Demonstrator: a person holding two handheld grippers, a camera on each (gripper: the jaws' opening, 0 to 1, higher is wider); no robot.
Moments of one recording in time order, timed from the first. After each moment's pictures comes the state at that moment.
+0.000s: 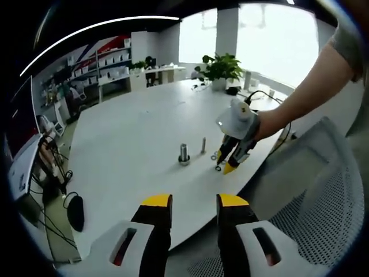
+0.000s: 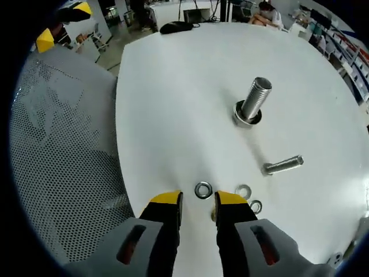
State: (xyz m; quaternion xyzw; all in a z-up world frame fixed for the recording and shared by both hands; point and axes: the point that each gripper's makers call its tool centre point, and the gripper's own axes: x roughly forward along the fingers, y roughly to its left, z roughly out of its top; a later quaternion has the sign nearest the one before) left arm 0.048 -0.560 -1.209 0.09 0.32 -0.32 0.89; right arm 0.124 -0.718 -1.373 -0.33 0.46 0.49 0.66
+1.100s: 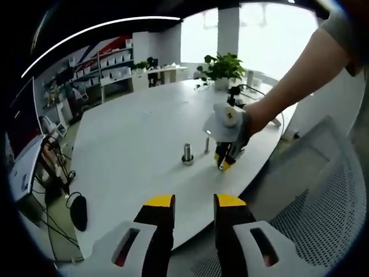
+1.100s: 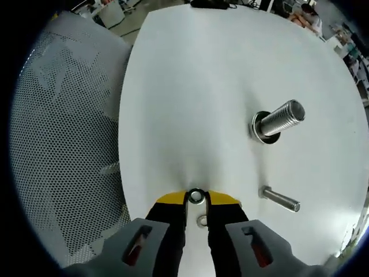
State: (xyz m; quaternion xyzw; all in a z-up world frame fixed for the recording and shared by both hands) left arm 0.051 -0.554 -1.209 0.10 0.32 -0.30 0.89; right arm 0.130 -0.715 -1.377 -0.42 0.49 0.52 0.56
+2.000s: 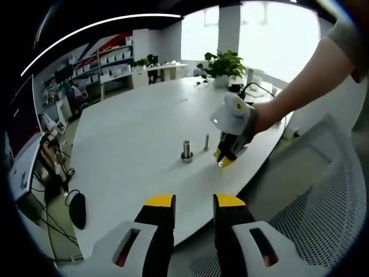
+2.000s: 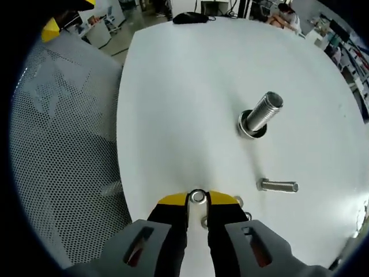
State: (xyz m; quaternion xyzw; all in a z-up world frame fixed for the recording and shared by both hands) left arm 0.049 -0.554 -1.213 0.10 0.33 -0.31 0.89; right arm 0.134 -0.712 -1.366 -0.35 0.47 0.50 0.63
